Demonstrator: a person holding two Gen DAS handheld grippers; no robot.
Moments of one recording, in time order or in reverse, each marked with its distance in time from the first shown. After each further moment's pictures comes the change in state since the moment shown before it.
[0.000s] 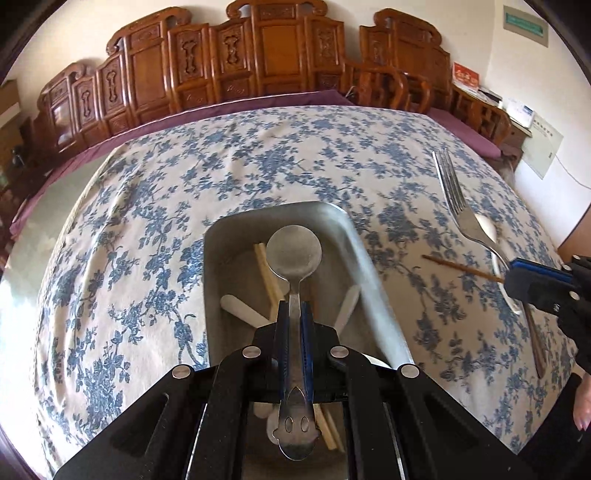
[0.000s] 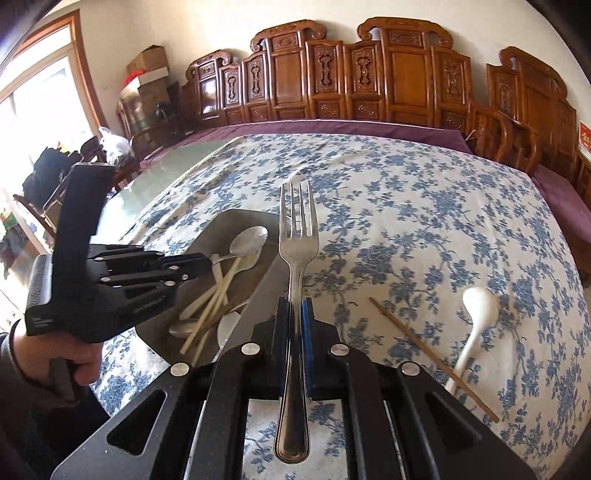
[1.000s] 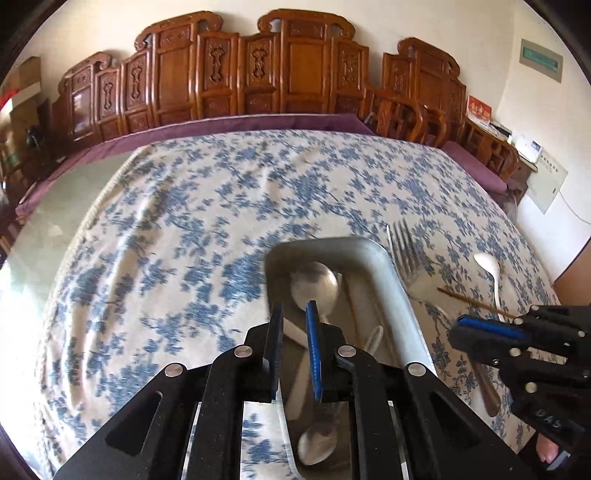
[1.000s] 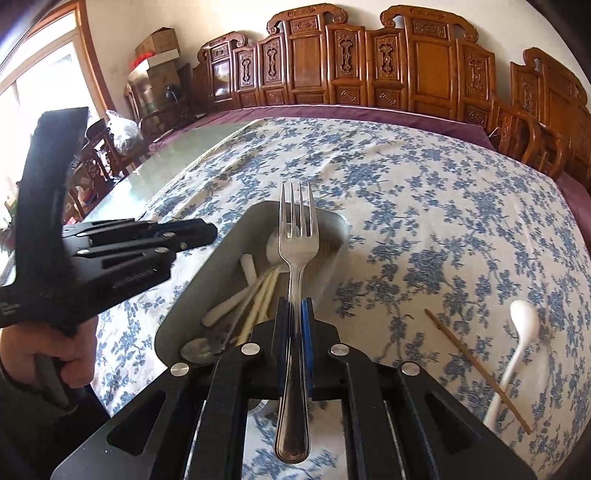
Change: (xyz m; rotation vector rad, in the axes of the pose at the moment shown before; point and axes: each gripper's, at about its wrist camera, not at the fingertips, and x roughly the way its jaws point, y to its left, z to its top) left arm -0.028 0.049 0.006 -0.093 -0.081 -0.009; right arm 0.044 0.046 0.018 -0.022 0.065 0.032
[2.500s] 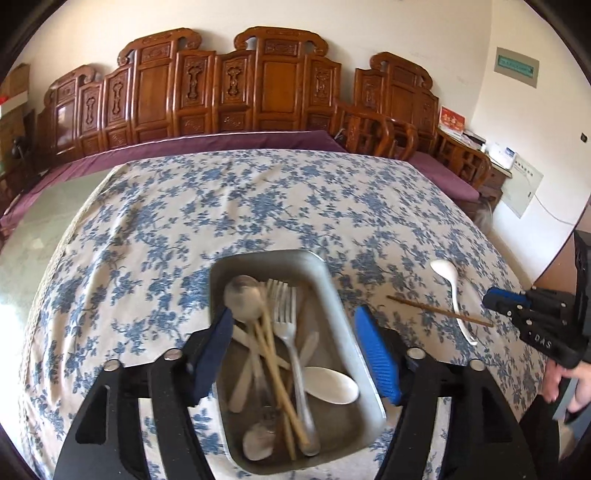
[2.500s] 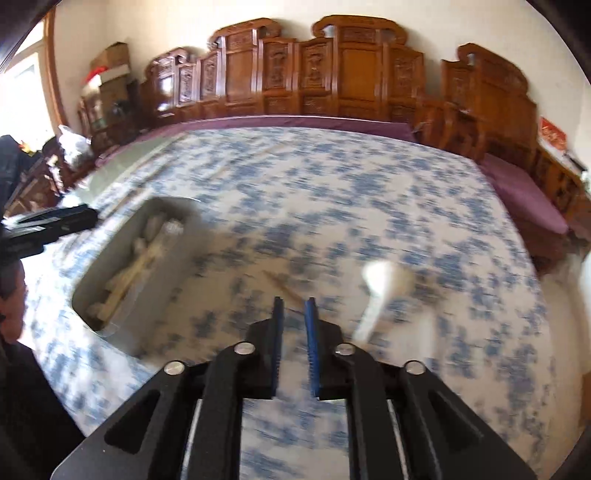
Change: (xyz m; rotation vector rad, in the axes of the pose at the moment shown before) left arm -0.022 -0.047 -0.005 0.033 -0.064 -0.100; right arm -0.074 -0.134 -0.065 0.060 -0.043 -0.253
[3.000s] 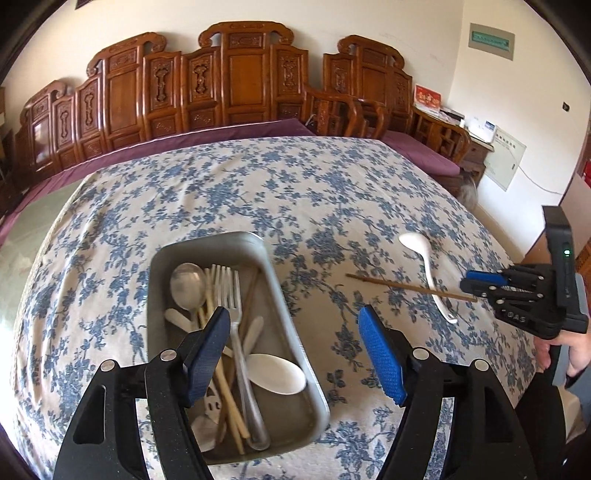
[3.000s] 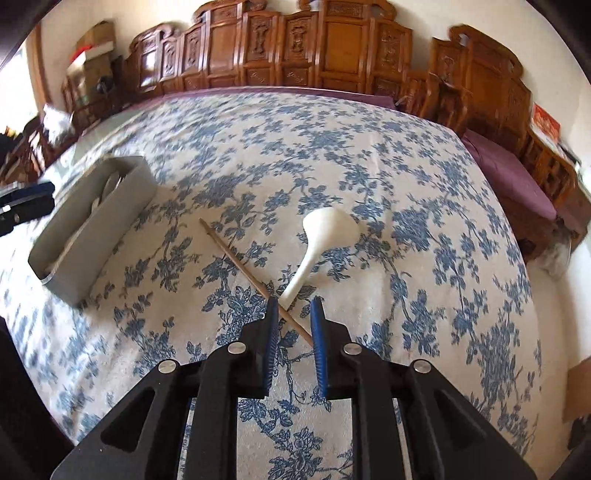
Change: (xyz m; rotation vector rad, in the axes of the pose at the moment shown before) left arm 0.011 -0.051 -0.015 0.094 0.032 -0.041; right arm 0.029 -0.032 -0.026 -0.057 0.110 -0.030
